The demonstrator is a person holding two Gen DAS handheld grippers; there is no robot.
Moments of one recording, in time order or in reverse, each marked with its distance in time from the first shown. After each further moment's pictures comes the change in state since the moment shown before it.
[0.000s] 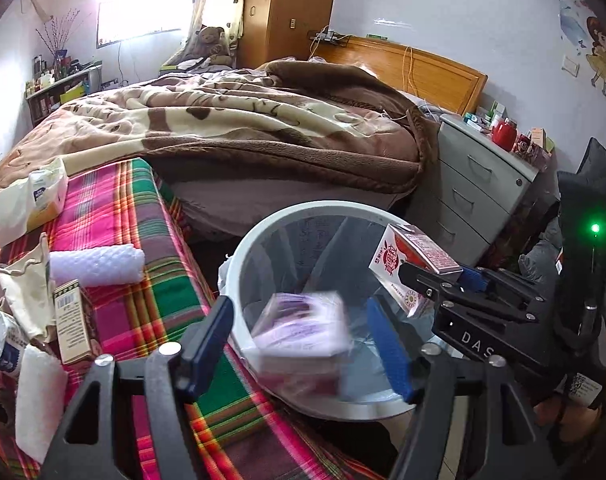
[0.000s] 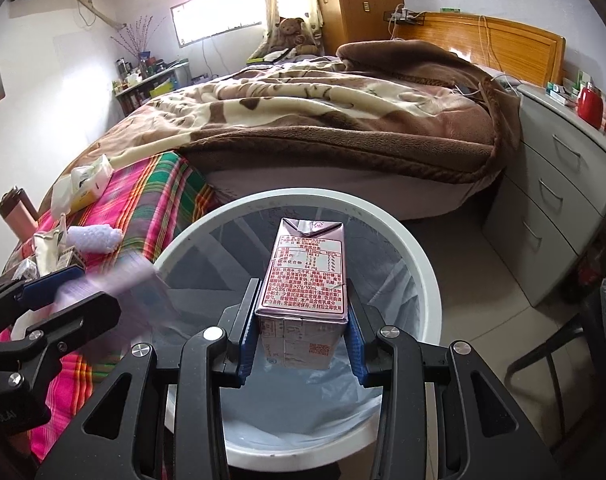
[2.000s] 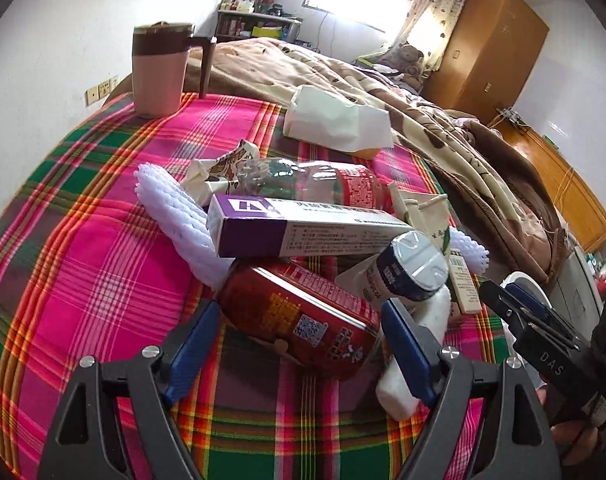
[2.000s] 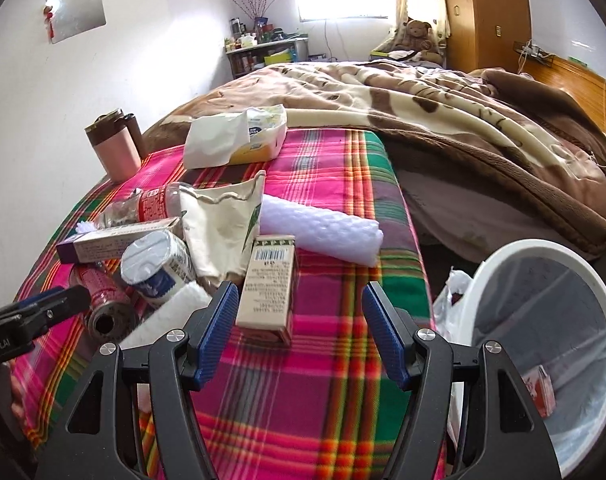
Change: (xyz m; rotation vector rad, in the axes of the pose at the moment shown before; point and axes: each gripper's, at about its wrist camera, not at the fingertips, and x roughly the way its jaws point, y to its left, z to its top) left arm -0.102 0.255 -0.100 -0.566 -0.039 0.325; right arm 0.030 0.200 -0.002 -0.265 0.040 0.259
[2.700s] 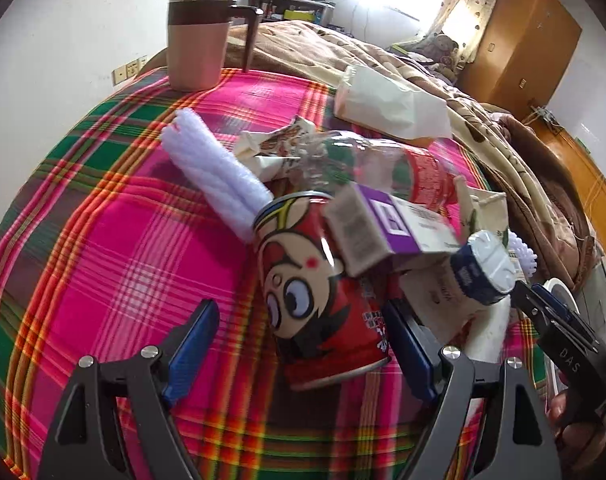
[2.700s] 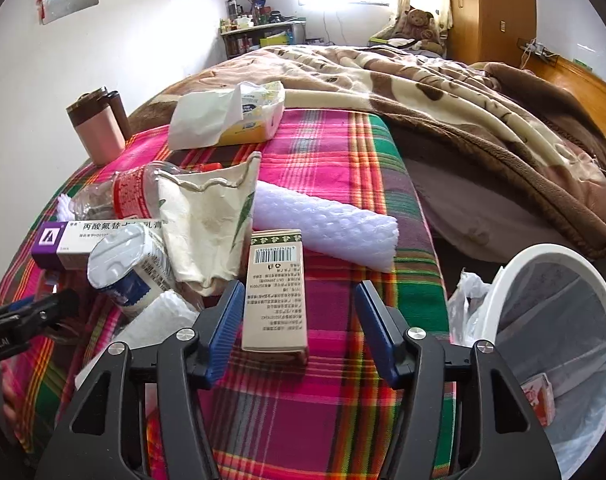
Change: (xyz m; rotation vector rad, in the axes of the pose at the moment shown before) left arm 0.012 0.031 -0.001 -0.048 0.056 0.104; right arm 0.023 0.008 0.004 -0.023 0.060 -0.039
